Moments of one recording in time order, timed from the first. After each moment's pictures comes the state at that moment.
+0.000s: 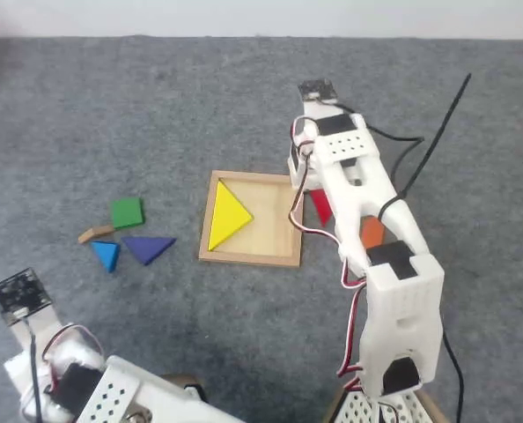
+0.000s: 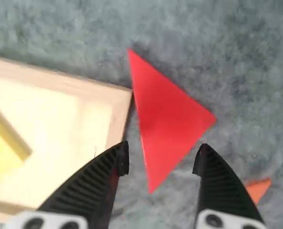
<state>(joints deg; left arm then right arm) -70.9 -103.1 96.9 73.3 -24.2 -19.2 29.5 -16.3 74.6 -8.6</state>
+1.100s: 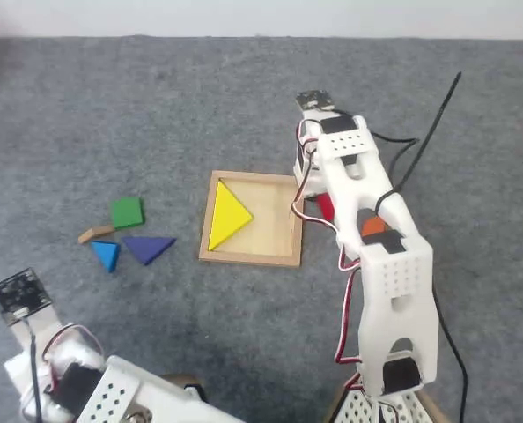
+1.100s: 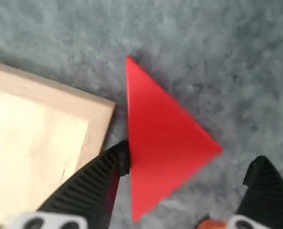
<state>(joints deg) -70.9 -103.1 96.9 73.3 -24.2 -17.1 41.1 -23.3 75.2 1.2</state>
